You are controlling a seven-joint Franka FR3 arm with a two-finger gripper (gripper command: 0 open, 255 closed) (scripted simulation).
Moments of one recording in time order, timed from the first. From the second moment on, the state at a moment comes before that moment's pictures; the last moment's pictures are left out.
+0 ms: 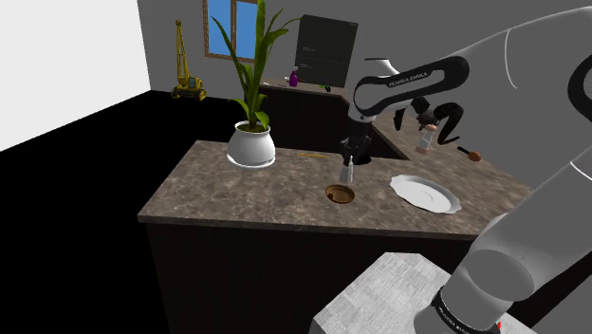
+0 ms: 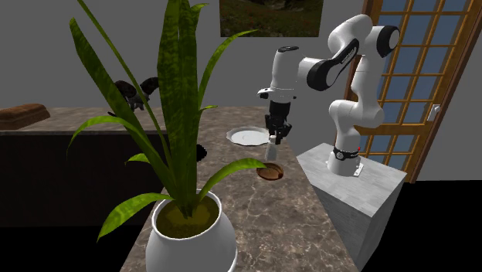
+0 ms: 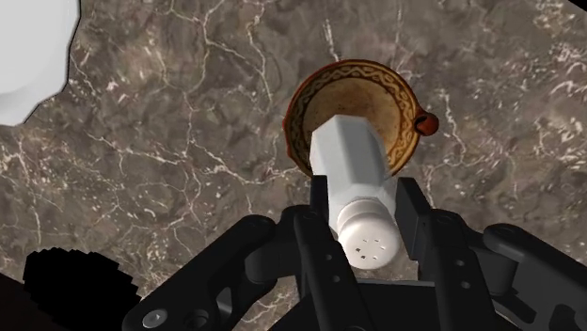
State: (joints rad) arm -0.05 -0.22 -0.12 -2.27 -0.11 2.07 0.05
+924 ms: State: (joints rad) arm -0.05 -0.19 -0.12 -2.33 -0.11 2.17 0.06
